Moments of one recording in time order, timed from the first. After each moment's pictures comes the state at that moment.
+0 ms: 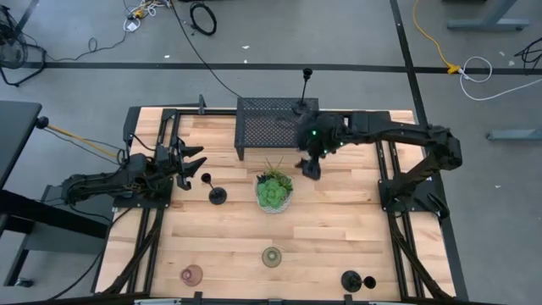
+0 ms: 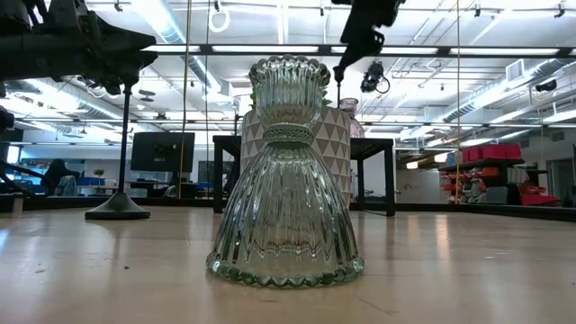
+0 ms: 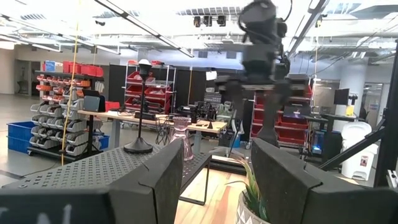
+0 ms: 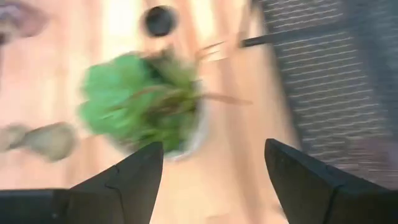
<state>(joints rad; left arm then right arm) 0.12 0.01 0.01 0.31 -0.22 -0.06 -0.14 1.55 1.58 -1.00 -0.10 0.05</state>
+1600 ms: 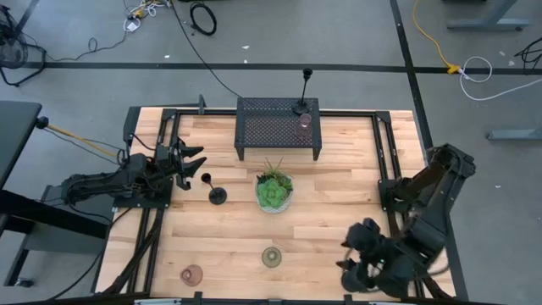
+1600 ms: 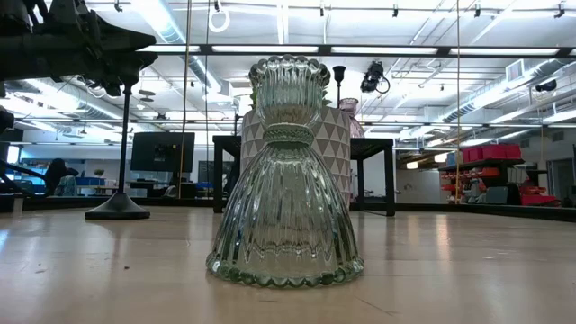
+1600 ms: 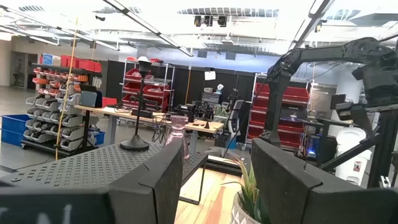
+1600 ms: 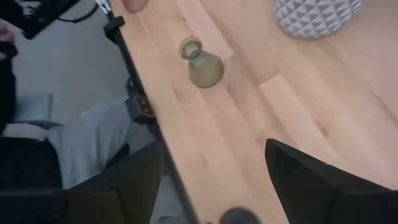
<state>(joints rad) 0.12 0.01 0.01 0.31 -0.22 -0.10 0.94 1.55 1.58 -1.13 0.50 1.37</state>
